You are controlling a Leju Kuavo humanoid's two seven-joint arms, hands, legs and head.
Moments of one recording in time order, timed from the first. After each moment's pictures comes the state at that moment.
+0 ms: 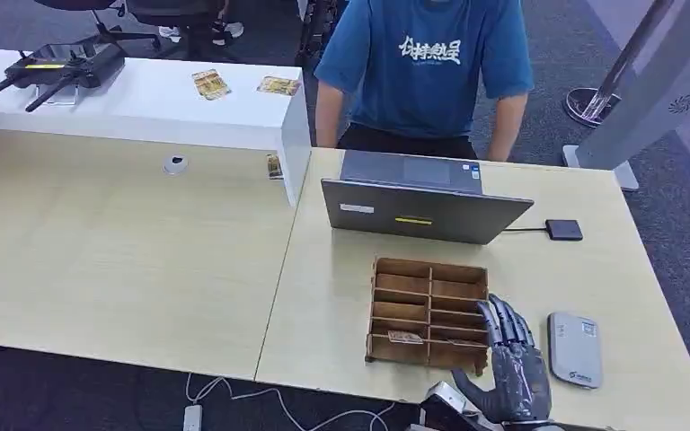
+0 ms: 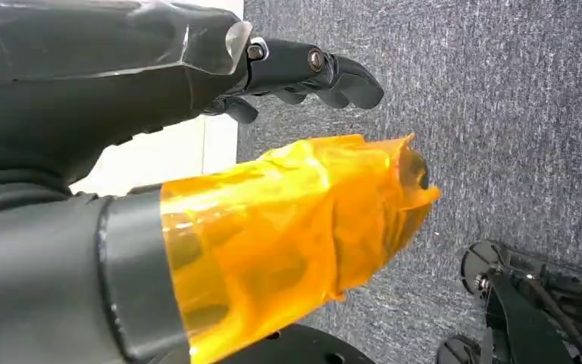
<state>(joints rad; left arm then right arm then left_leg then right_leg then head) -0.08 -0.27 1.36 -0.20 -1.16 0.14 0.18 0.04 -0.25 0.45 -1.45 1.00 -0.46 0.06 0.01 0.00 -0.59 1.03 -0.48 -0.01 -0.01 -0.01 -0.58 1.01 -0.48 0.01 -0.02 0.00</state>
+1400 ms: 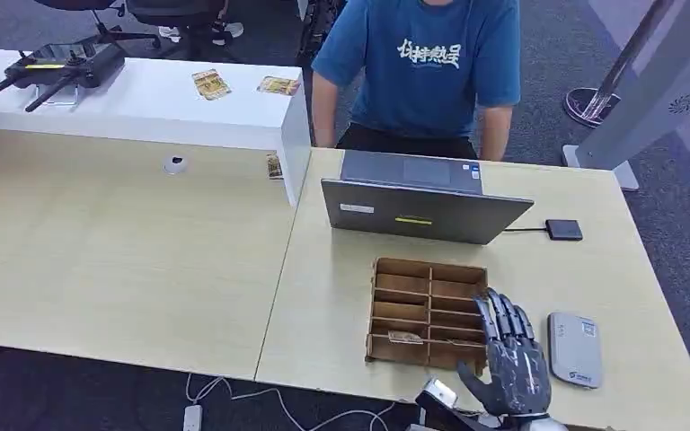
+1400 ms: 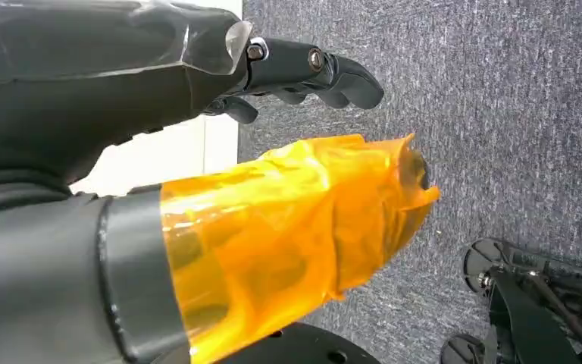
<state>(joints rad) -0.08 -0.27 1.35 -0.20 -1.17 0.13 0.18 0.00 -0.27 0.47 -1.42 1.16 -0.47 0.13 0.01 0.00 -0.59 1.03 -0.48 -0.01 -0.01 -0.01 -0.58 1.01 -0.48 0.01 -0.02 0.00</state>
